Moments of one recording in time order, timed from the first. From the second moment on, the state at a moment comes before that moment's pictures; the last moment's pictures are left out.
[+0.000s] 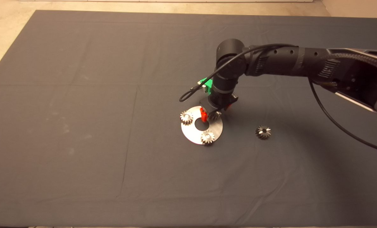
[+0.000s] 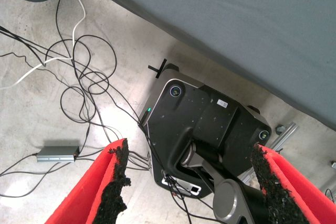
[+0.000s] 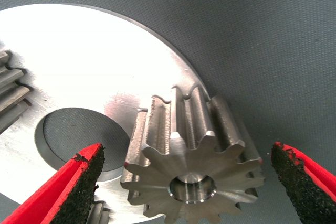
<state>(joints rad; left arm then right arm) -0.85 0.71 -0.34 -0.04 1.53 -0.88 0.32 2.89 -1.52 -0.26 -1.53 0.91</state>
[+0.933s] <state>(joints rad) -0.85 0.68 -0.34 -0.04 1.53 -0.88 0.32 2.89 -1.47 -0.38 -1.53 0.91</state>
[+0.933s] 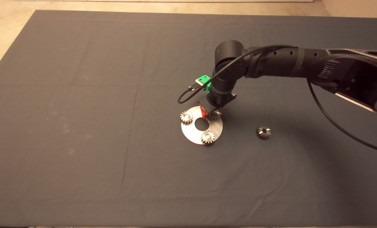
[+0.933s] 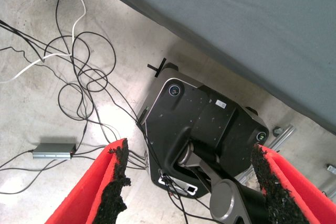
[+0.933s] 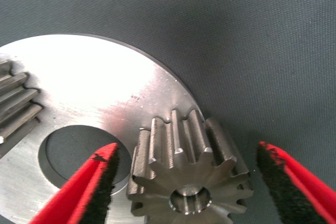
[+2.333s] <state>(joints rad) -0.85 0.68 -0.33 -0.04 1.53 -0.88 0.32 2.89 -1.45 -0.41 -1.53 0.91</state>
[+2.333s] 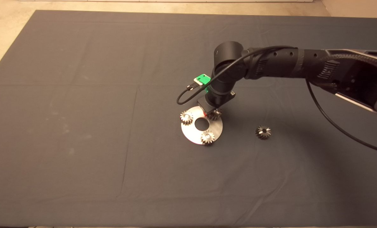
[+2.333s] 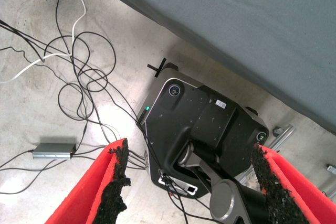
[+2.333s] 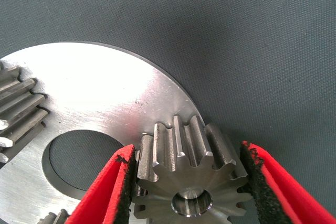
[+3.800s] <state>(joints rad) -0.85 0.68 -0.33 -0.04 1.53 -0.88 0.45 2.88 -1.38 -0.37 -1.53 0.97</state>
